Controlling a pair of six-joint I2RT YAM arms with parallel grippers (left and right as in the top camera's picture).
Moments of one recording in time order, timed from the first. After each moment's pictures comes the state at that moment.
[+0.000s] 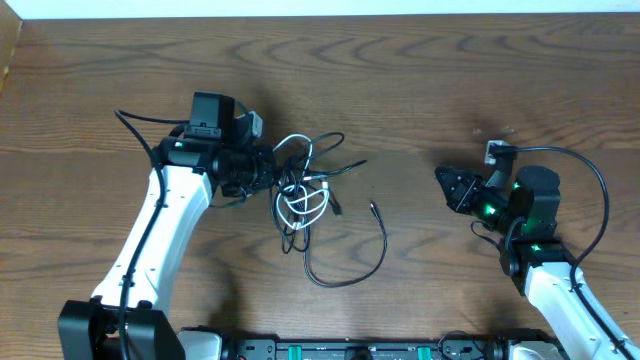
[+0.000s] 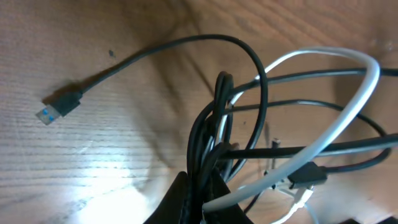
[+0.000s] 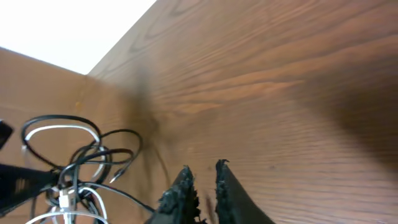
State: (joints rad) left arm -0.13 1.48 1.11 -0.85 0.43 -0.39; right arm 0.03 1.18 0.40 0.23 -0.55 0.62
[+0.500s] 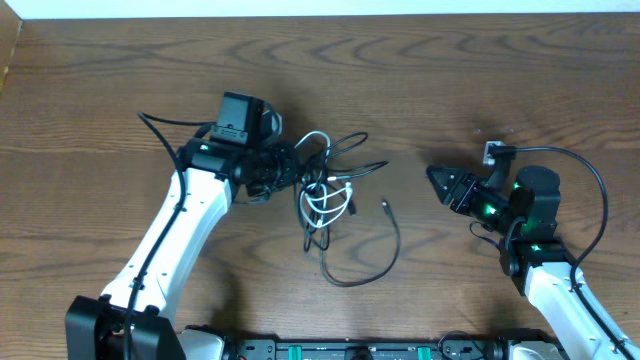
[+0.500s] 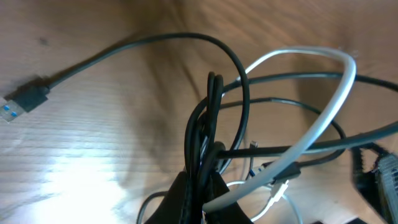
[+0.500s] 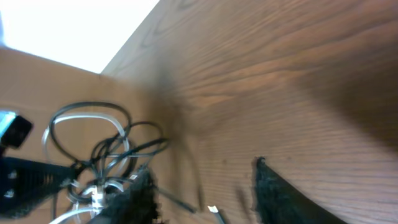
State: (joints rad) left arm -0.26 1.48 1.11 -0.76 0.43 -0.60; right arm 0.03 1.18 0.40 0.25 -0.63 0.69
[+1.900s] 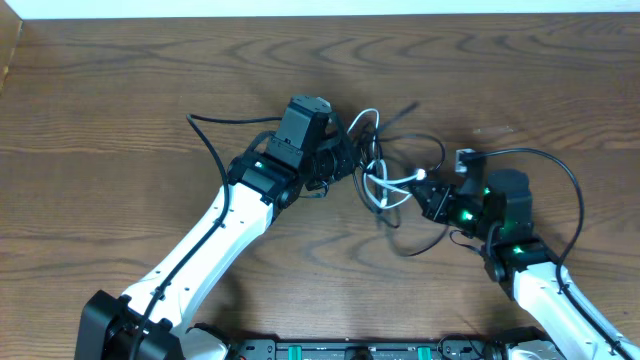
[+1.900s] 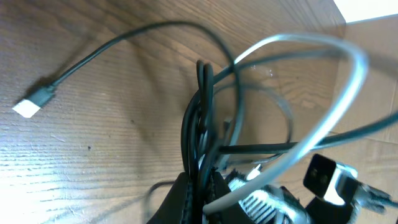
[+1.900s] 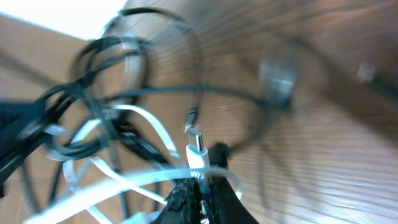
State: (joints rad) left arm -0.52 1.49 1.11 -0.45 0.32 -0.96; right arm 0.18 1.18 0.40 0.17 -0.53 0.73
